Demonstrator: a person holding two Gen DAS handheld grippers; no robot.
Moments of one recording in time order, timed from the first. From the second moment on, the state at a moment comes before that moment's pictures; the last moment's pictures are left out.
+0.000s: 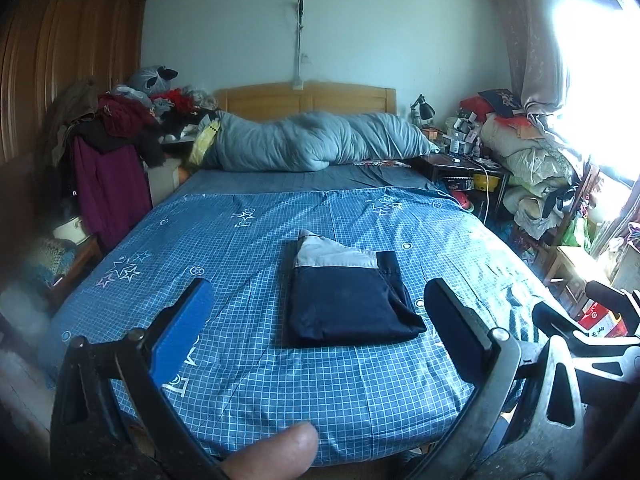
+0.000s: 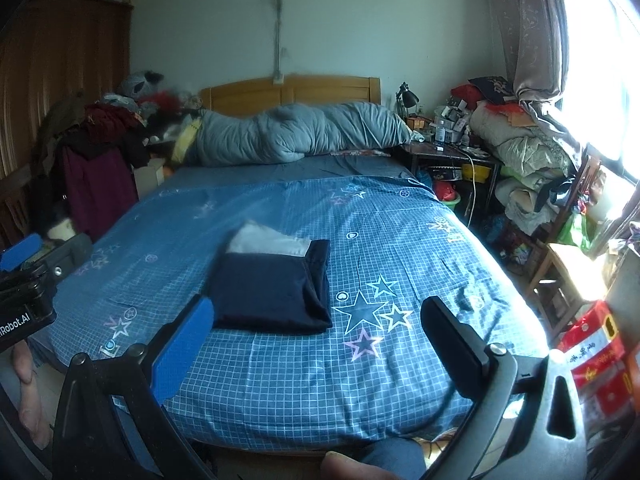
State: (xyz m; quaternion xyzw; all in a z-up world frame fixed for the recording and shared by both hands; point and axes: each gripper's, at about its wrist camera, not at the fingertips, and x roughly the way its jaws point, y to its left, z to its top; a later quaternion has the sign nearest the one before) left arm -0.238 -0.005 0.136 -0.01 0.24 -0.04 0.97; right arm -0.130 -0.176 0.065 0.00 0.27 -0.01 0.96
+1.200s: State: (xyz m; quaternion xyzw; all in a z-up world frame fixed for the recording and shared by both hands) left arm -0.225 0.001 0.132 -0.01 0.25 -0.03 0.97; right arm -0.122 -0.173 0.056 0.00 0.31 -0.01 0.95
